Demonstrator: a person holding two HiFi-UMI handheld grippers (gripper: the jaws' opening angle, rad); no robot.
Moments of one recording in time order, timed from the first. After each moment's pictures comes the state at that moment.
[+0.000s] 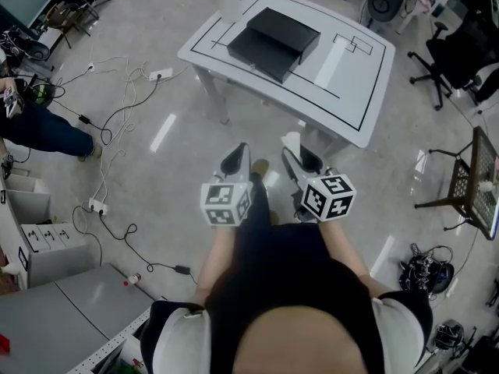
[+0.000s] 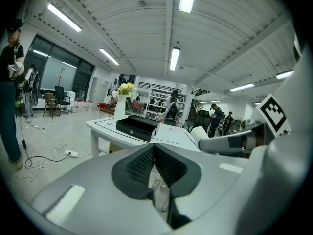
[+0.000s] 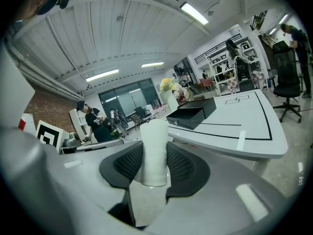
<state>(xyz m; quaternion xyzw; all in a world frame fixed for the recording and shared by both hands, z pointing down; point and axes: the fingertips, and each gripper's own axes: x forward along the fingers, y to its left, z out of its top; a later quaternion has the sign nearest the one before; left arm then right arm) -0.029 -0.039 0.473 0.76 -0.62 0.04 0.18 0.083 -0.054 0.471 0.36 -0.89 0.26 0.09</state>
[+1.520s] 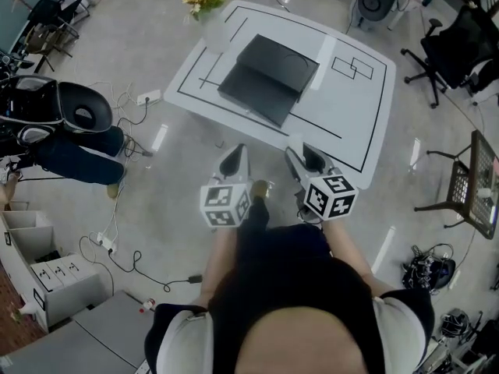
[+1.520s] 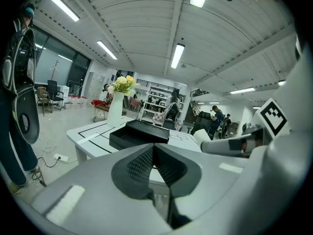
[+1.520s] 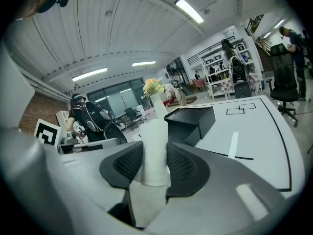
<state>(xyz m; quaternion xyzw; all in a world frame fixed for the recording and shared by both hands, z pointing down) -0.064 -0.212 0.462 0.78 -0.59 0.03 0.20 0.062 -0.221 0.462 0.41 -0.87 0.27 0.10</state>
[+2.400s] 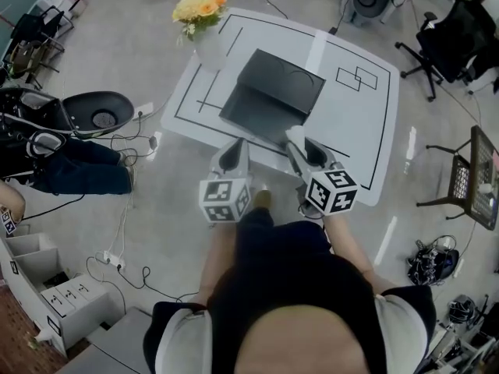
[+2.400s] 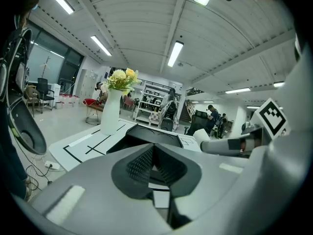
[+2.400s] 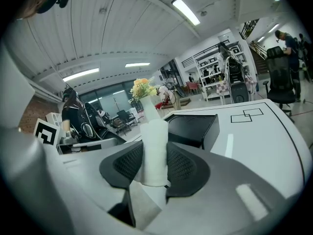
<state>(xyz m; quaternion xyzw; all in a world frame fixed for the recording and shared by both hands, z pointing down) -0.096 -0.317 0.462 0.80 -0.56 0.04 0.20 0.032 -0.317 0.463 0.45 -0.85 0.27 0.09</state>
